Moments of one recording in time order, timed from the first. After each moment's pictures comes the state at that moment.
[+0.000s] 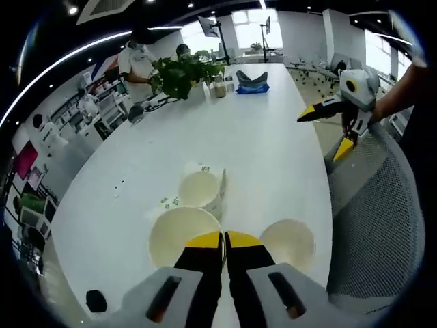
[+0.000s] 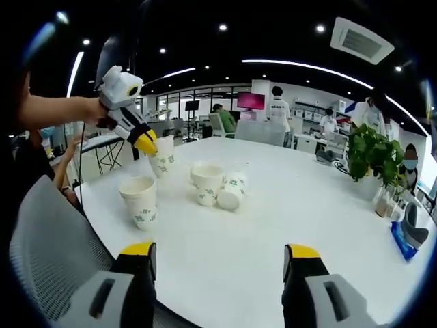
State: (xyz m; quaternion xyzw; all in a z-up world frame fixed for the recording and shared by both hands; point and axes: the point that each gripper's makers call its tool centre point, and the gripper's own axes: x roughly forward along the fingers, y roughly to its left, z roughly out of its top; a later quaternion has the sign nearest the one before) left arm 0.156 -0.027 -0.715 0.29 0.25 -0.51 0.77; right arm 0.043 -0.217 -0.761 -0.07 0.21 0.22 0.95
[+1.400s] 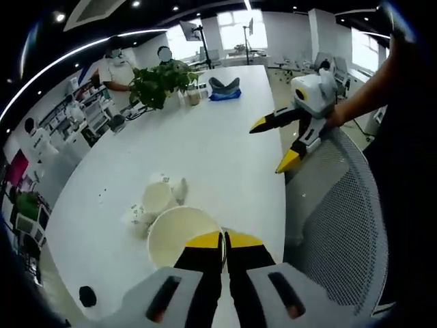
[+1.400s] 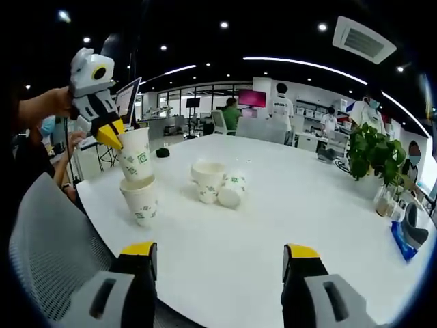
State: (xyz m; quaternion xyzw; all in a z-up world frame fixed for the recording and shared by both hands) left arm 0.076 -0.042 -0.698 0.30 0.26 -0.54 0.74; right arm 0.042 -0.217 -0.763 -0.07 0.22 0.22 0.95
